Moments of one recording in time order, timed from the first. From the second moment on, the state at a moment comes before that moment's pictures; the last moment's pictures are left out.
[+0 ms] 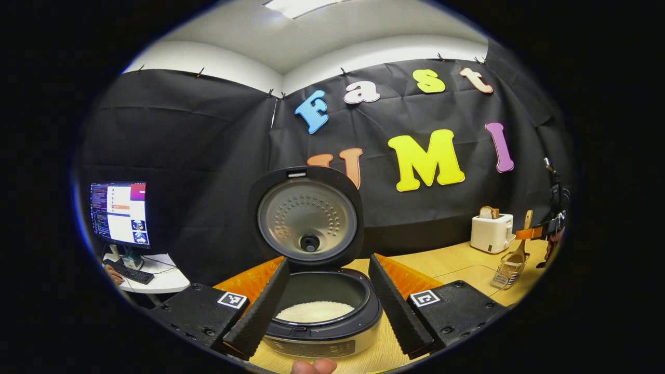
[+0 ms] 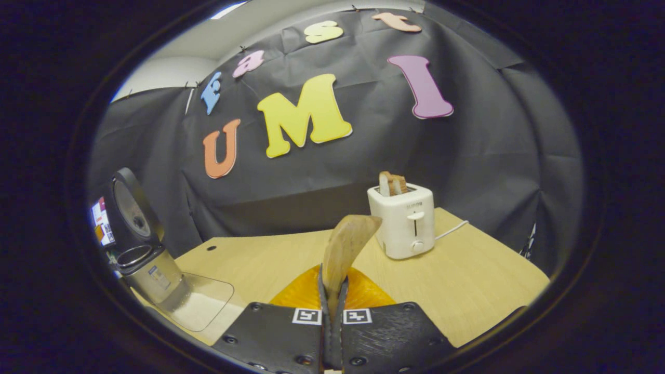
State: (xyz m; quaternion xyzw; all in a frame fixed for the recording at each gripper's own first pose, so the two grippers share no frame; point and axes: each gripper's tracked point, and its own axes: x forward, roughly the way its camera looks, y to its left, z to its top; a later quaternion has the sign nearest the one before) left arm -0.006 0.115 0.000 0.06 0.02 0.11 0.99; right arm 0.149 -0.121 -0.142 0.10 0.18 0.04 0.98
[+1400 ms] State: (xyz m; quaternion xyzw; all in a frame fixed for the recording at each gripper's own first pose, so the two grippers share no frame) left arm -0.022 0.133 0.015 0.06 0.01 0.10 0.99; right arm 0.097 0.108 -0.103 -0.07 0.13 0.17 0.97
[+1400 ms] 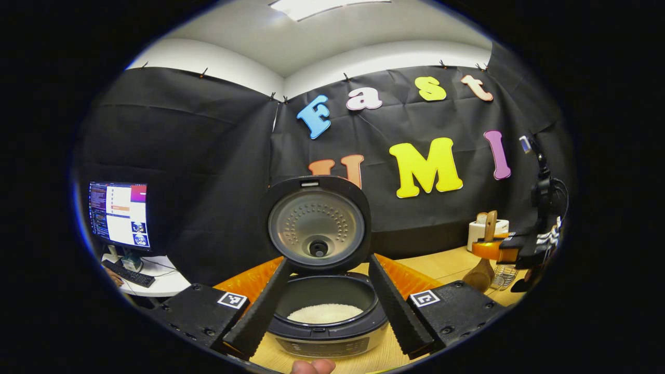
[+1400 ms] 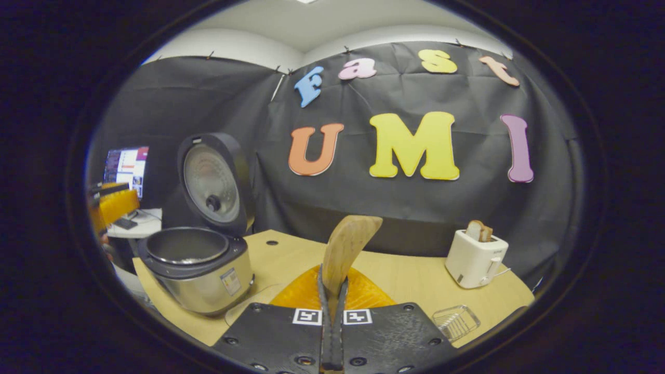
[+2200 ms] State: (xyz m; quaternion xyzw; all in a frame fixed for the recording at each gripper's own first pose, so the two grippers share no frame) left arm -0.020 0.157 0.002 0.05 0.02 0.11 0.99; right arm 0.085 0.111 -0.158 -0.14 0.18 0.14 0.96
